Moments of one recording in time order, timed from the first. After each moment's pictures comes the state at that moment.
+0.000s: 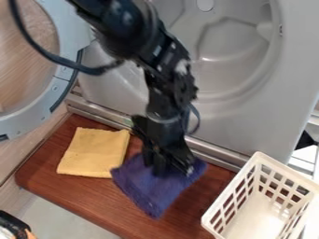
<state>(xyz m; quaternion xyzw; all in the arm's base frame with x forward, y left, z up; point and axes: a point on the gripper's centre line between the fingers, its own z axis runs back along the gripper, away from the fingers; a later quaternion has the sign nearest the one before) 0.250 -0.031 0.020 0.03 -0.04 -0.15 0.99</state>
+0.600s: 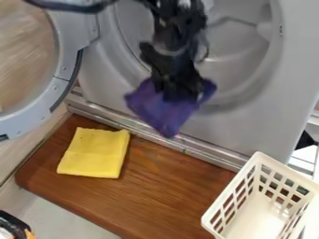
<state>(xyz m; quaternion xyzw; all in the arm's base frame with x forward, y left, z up) 0.326 -0.011 0.086 0.10 -0.19 -0.14 0.97</state>
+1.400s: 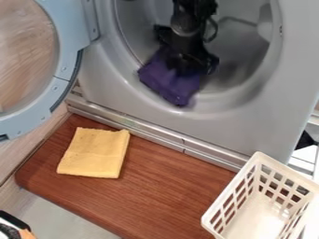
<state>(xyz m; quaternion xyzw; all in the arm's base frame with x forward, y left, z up) 0.407 0.004 0.057 0.12 -0.21 -0.09 0.97</state>
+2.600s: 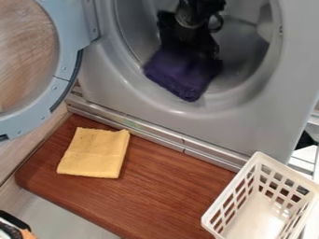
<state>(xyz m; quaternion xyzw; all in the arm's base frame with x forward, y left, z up) 0.409 0.001 0.099 0.16 -0.29 -0.08 0.94</state>
